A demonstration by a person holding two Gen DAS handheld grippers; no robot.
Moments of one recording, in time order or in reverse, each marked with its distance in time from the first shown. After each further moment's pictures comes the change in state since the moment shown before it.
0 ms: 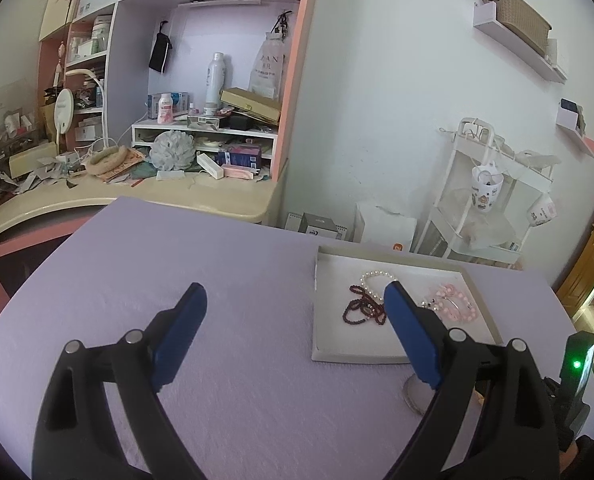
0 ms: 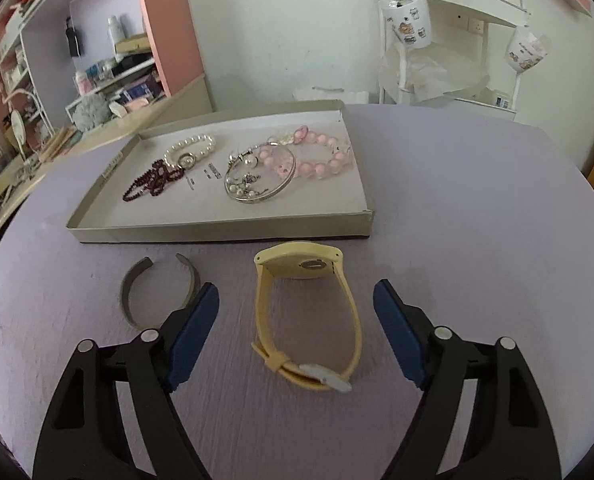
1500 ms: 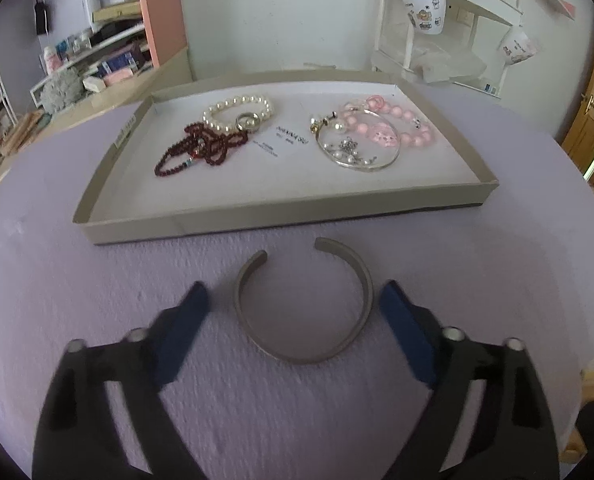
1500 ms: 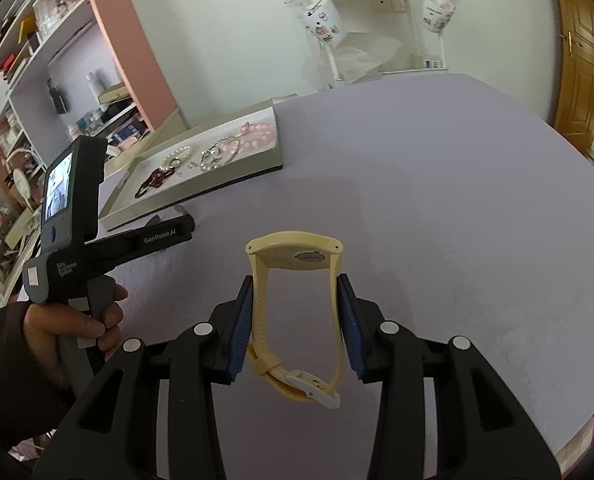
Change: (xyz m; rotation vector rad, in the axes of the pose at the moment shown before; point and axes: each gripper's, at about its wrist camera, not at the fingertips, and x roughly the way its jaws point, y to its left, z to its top) left arm 0.117 -0.161 -0.123 0.253 0.384 -0.058; right arm -0.096 -0.049 -0.082 0.232 -0.076 0.016
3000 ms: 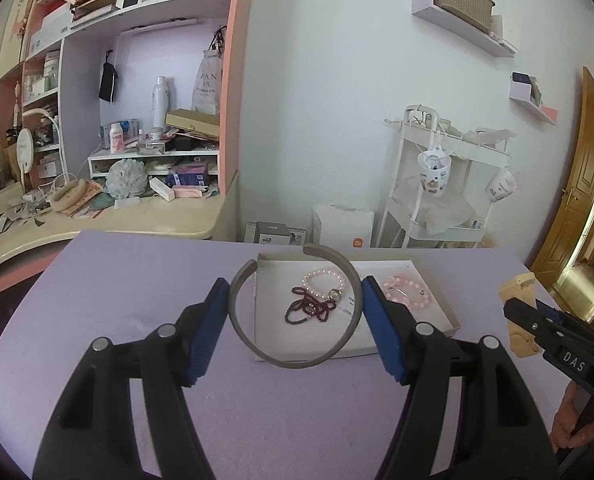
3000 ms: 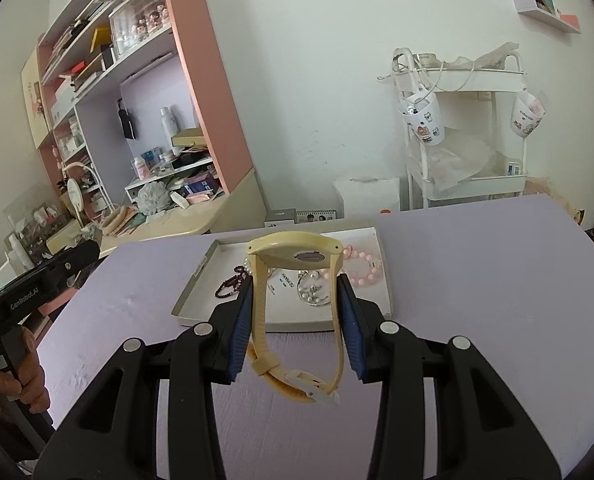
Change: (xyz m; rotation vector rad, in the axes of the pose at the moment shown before) left arm -0.174 0.112 0.035 -0.105 -0.411 -0.025; right arm -0.008 0.085 0.097 -0.187 -0.199 0.190
